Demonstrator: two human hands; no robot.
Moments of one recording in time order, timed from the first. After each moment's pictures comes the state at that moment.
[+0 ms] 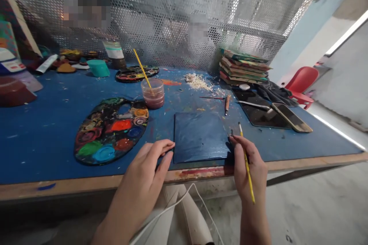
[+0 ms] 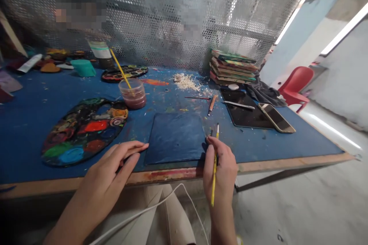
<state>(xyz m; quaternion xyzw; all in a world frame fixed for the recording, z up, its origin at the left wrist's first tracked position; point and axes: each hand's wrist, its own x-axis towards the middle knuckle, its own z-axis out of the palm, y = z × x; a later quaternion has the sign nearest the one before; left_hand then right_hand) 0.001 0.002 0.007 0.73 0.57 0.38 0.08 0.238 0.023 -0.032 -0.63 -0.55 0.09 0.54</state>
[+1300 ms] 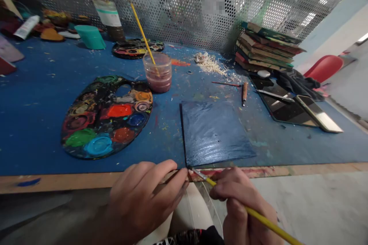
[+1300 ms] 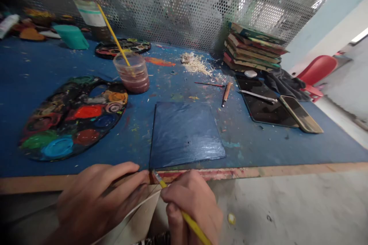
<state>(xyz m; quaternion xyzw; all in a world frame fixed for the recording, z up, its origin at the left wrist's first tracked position) -0.010 -0.019 -0.021 0.81 0.46 0.30 -0.21 0.172 -0.021 -0.019 -0.33 -0.68 0.18 0.63</state>
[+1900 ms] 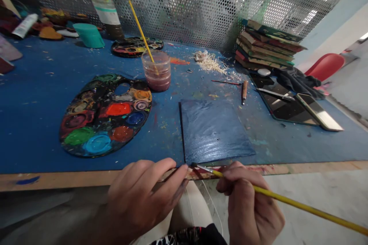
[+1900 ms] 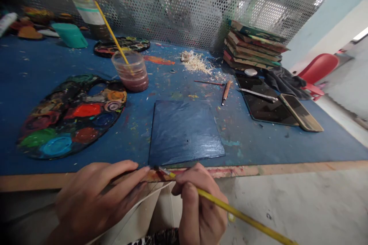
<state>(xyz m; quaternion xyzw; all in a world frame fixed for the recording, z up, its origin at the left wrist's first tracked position) -0.013 -0.019 -0.027 0.82 0.45 0.29 -0.21 0.167 -0.021 -0.026 -0.41 -0.56 0.20 0.69</state>
